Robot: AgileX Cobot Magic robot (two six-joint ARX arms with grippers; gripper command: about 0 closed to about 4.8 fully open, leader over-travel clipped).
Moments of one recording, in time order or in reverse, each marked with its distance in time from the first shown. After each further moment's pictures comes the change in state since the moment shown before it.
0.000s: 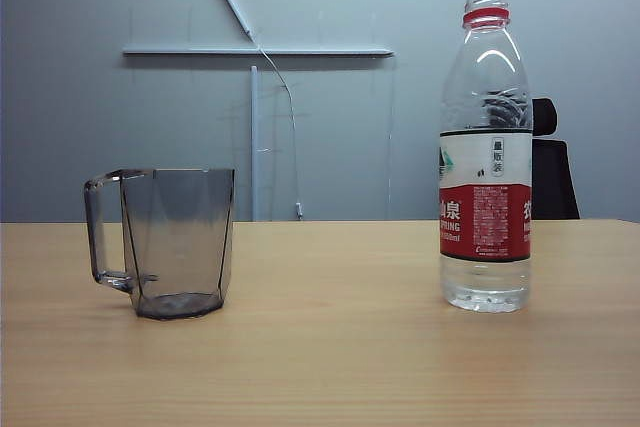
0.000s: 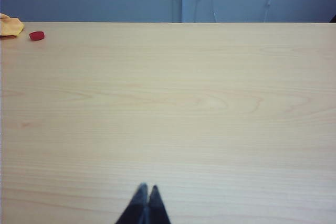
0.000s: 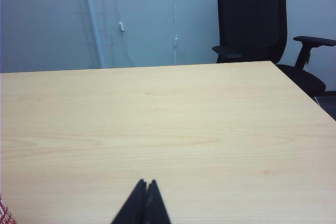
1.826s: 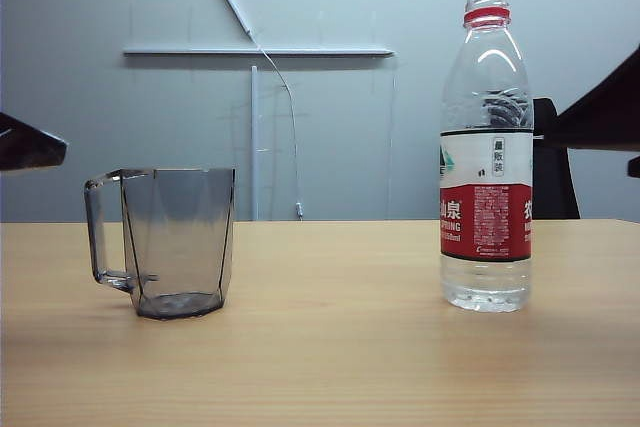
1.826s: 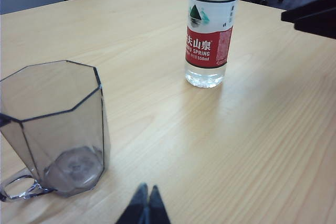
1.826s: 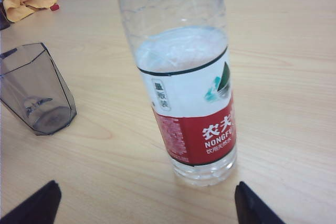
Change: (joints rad) left arm -0.894 0.055 0.000 0.000 -0.003 0.000; right arm 0.690 0.211 0.000 0.007 0.162 0.154
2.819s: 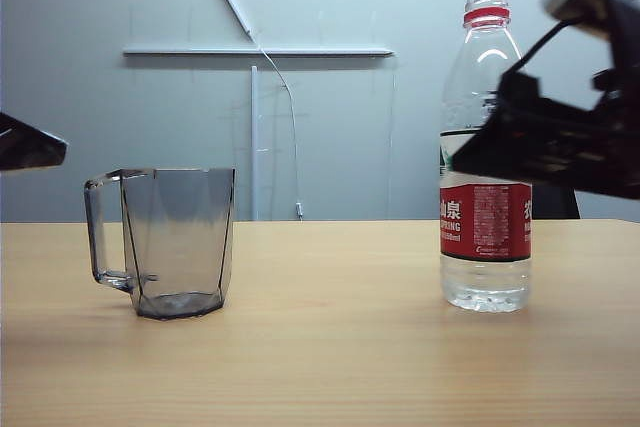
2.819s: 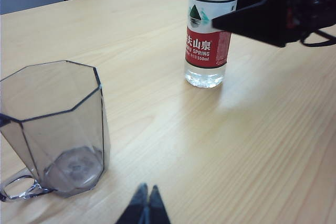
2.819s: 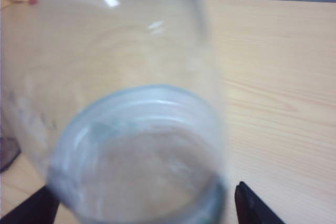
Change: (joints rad) left arm 0.000 0.000 0.000 0.000 0.000 0.000; right arm -0.195 1.030 0.149 0.882 -0.186 -0.121
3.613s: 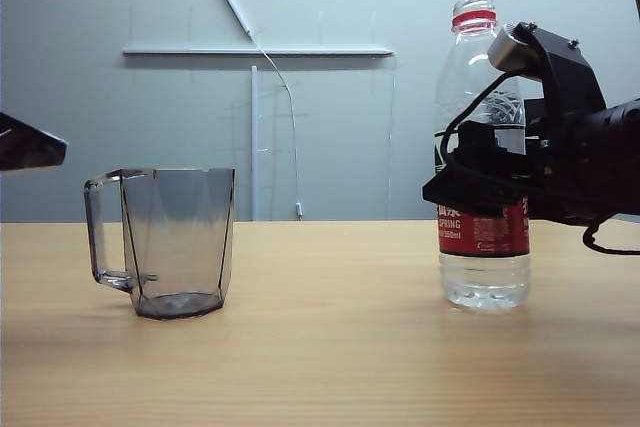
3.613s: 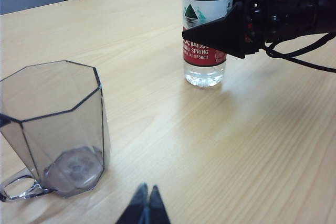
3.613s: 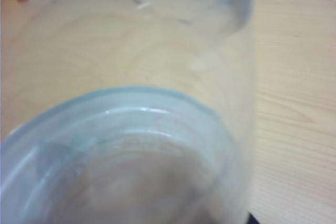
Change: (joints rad) left arm 0.000 0.000 0.000 0.000 0.000 0.000; right arm -0.006 0.319 0.090 0.233 0.006 -0.010
